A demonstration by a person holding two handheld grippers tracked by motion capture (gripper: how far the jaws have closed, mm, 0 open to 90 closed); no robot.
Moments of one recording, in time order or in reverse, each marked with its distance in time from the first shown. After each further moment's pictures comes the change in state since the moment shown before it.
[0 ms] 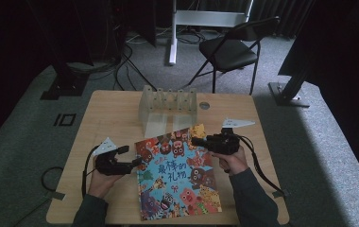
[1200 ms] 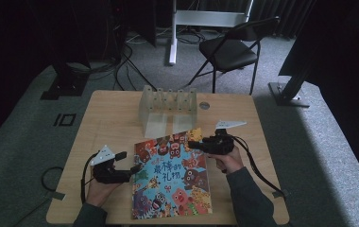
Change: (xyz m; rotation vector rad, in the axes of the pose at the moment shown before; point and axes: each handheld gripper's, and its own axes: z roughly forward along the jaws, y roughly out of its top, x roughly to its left) left arm -0.014 -0.015 -0.014 -0.007 0.038 0.025; right arm -0.018 -0.013 0.020 0.082 0.002 0.025
